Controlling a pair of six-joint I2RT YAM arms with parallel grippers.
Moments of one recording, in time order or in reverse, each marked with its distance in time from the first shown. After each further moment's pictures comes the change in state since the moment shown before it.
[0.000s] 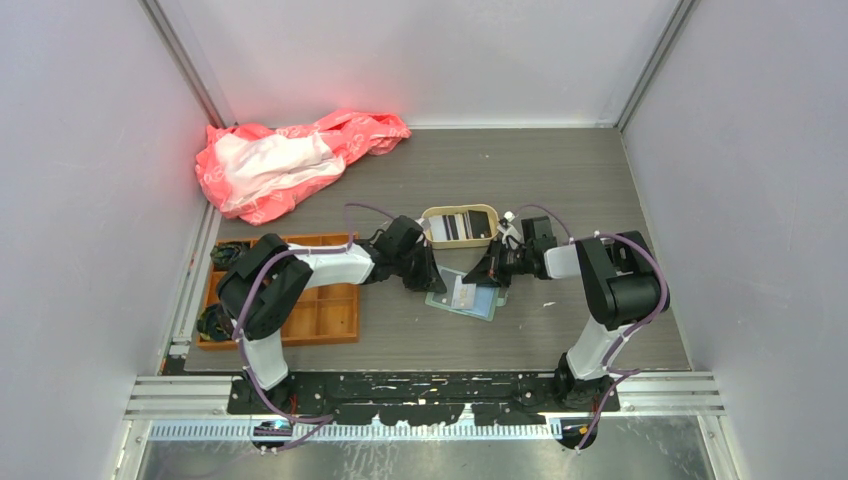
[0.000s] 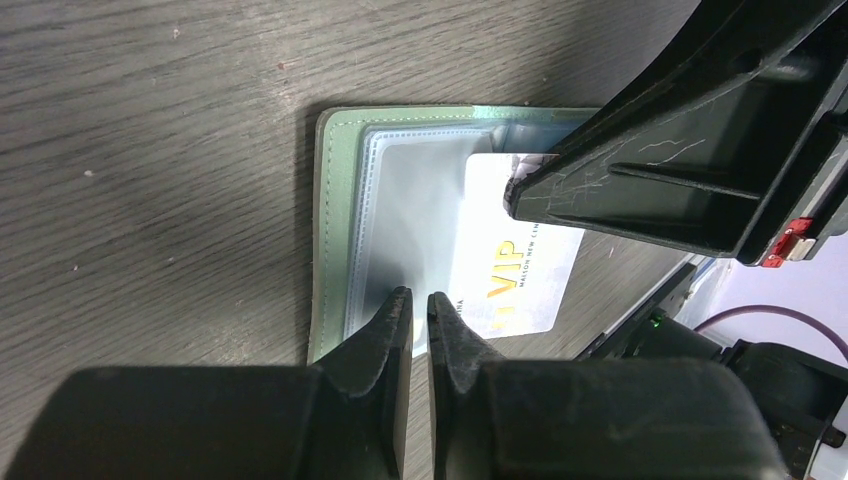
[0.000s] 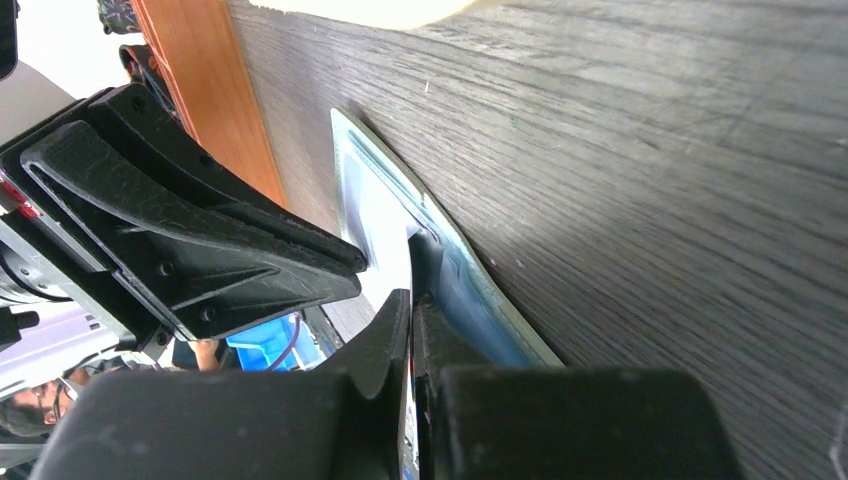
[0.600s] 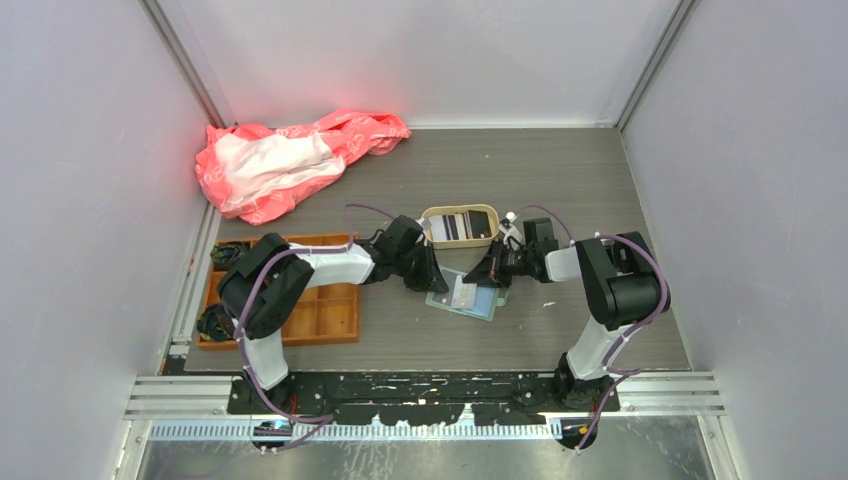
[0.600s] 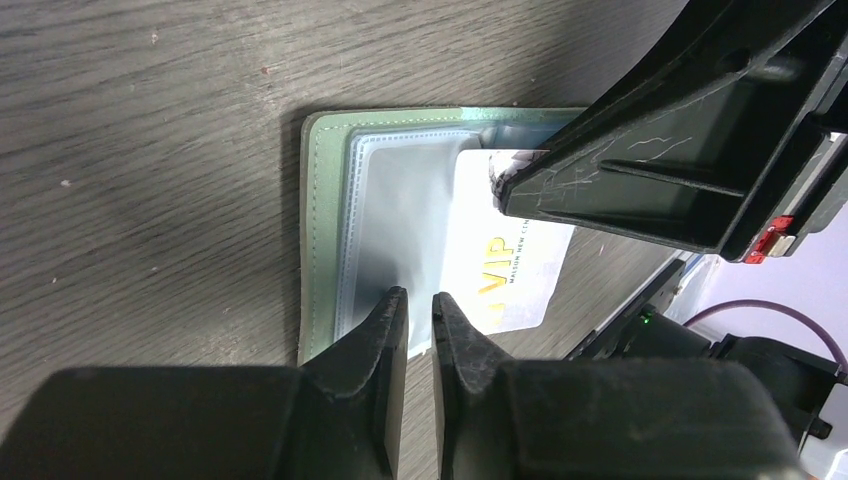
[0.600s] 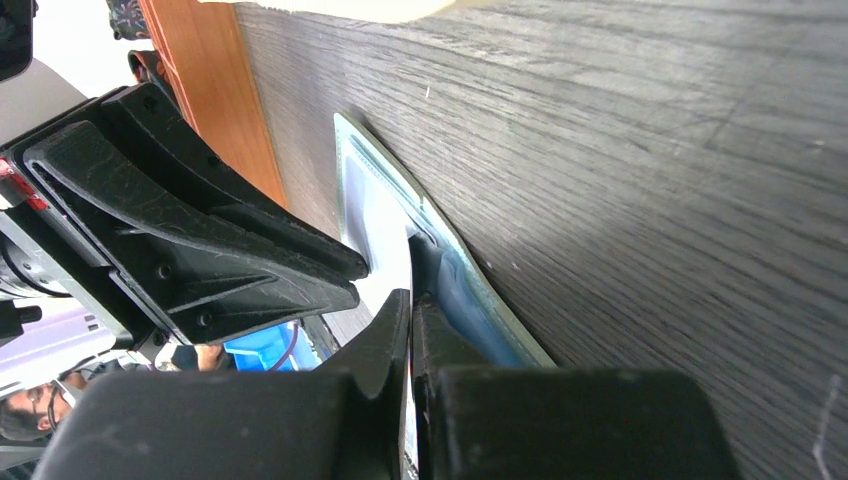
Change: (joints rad) left arm 0.000 0.007 -0.002 0.023 0.021 -0.012; right arm -0.012 -0.002 -0.032 0.074 -0.001 0.011
